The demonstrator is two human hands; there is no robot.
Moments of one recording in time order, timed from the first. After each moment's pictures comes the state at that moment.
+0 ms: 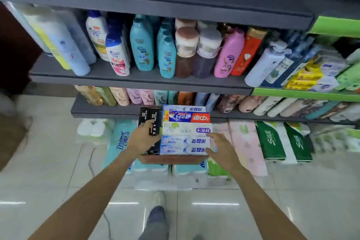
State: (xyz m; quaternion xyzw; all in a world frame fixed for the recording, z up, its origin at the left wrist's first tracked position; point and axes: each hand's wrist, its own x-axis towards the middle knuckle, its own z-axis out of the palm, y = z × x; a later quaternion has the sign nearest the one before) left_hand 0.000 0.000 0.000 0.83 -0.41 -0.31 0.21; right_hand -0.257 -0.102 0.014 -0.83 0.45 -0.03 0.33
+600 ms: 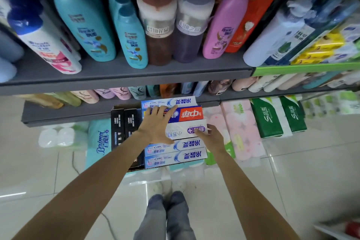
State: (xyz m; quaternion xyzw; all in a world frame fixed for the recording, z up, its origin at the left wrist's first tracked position) left_hand -0.009 -0.139 -0.071 0.67 -0.71 -0.19 -0.10; right_hand -0.209 -0.175 -0.073 -0.50 0.70 -0.05 0.50
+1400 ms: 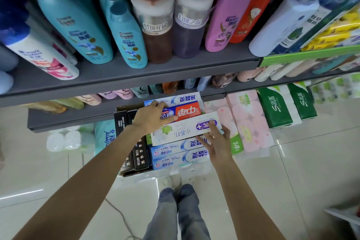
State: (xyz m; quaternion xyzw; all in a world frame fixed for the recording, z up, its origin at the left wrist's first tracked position) left_hand 0.024 -0.156 -0.051 0.72 -0.64 -0.27 -0.04; right_hand -0.190 -0.149 -0.052 -0.13 0.64 -0.36 0.67
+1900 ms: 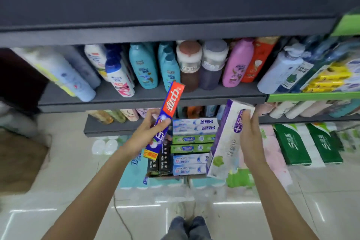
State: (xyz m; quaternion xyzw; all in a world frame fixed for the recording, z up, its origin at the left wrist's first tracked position) left_hand 0.035 -0.048 0.107 0.65 -0.29 -0.53 0.47; right_hand -0.200 -0.150 0.105 -0.51 0.57 -0.39 0.51
